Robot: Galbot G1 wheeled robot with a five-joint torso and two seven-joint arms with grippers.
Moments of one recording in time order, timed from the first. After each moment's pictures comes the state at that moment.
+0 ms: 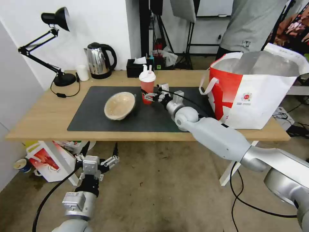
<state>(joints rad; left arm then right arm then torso) 1.80 -1.50 -0.55 -2.30 0.00 0.00 0.00 -0.17 1.16 -0.61 1.18 1.05 0.13 0.06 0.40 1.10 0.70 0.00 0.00</state>
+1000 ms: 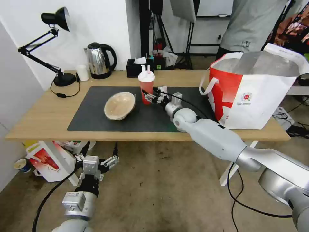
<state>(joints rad) 1.80 -1.50 -0.55 -2.30 0.00 0.00 0.00 -0.18 1.19 -0.61 1.13 1.04 0.13 0.01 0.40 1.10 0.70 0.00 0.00</state>
